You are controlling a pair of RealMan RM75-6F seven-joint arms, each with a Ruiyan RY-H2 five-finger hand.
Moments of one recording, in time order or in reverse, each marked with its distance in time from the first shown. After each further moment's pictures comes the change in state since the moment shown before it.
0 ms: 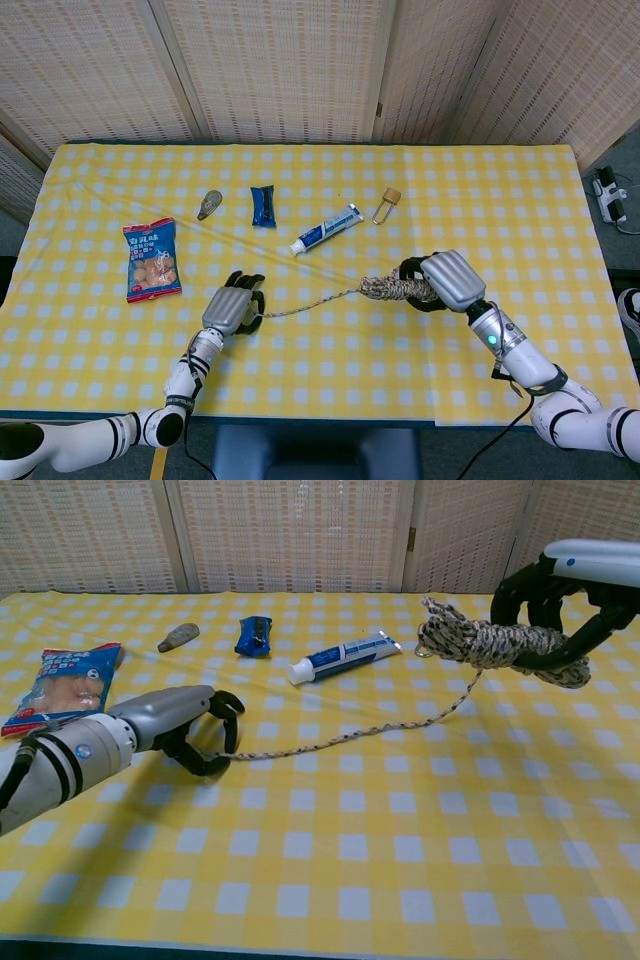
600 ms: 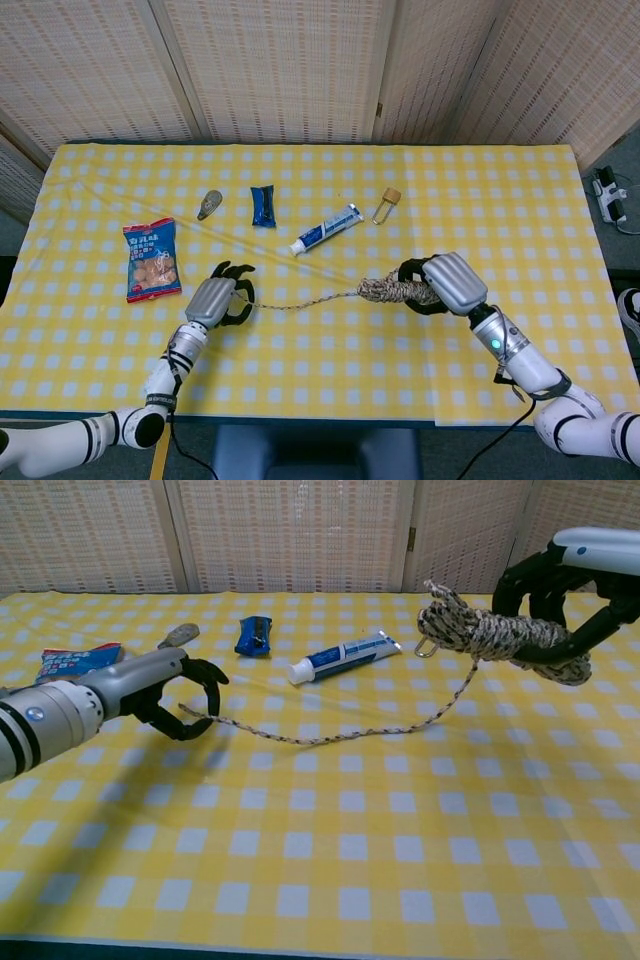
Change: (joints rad) left arm 0.051 0.157 -0.040 -0.145 0.066 0.036 -0.195; right arm -0.020 0.012 -0.006 -0.024 -0.059 0.056 0.084
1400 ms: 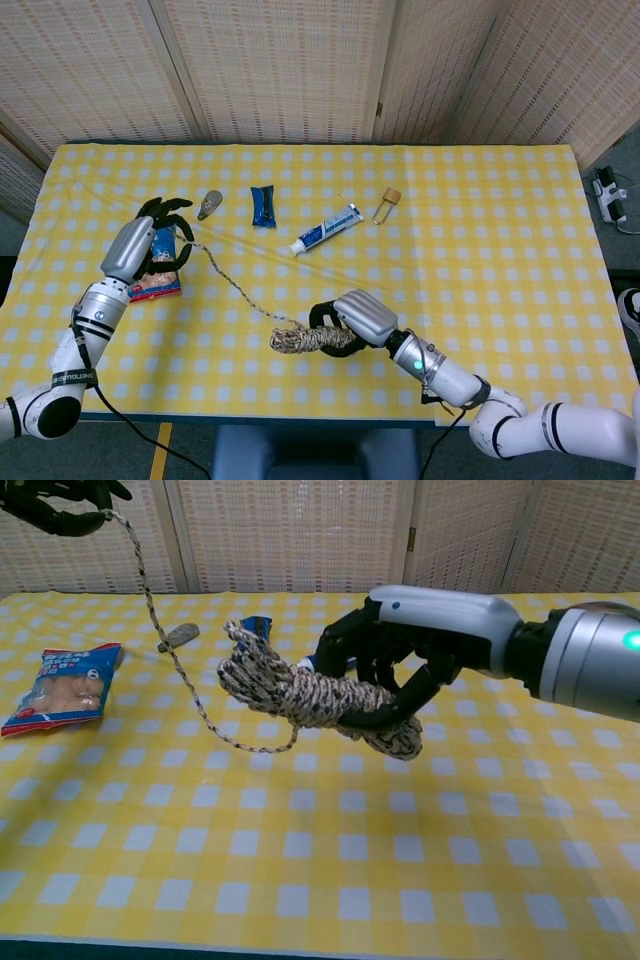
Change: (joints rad) left arm 0.043 0.484 -0.187 -0.358 -0.041 -0.008 -0.262; right arm 0.157 -0.225 0.039 -0.118 0.072 -0.174 0.040
